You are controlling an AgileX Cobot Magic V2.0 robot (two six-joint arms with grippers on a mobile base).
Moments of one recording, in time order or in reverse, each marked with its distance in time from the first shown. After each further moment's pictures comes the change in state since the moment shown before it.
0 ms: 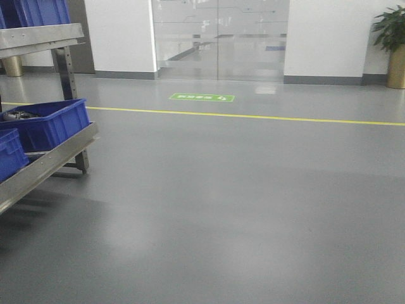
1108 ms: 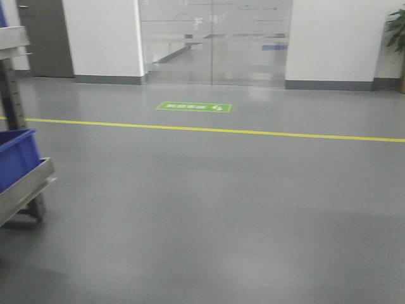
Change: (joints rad) left arm -0.025 0.000 0.000 0.000 0.000 0.000; right arm 0.000 0.000 0.000 0.000 0.000 0.000
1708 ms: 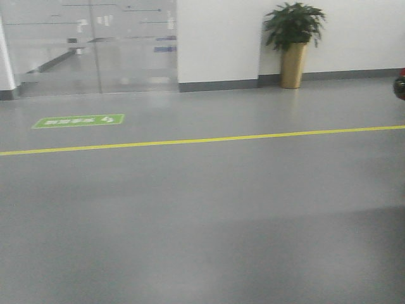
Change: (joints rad) left arm 0.000 0.000 0.000 0.000 0.000 0.000; right arm 0.000 0.000 0.000 0.000 0.000 0.000
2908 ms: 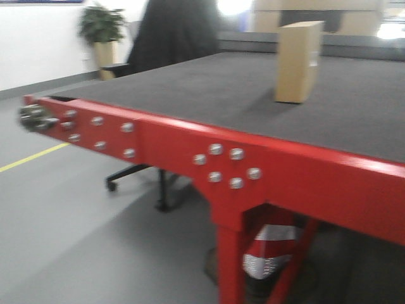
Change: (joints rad) left arm 0.000 0.000 0.000 0.000 0.000 0.000; right arm 0.000 0.000 0.000 0.000 0.000 0.000
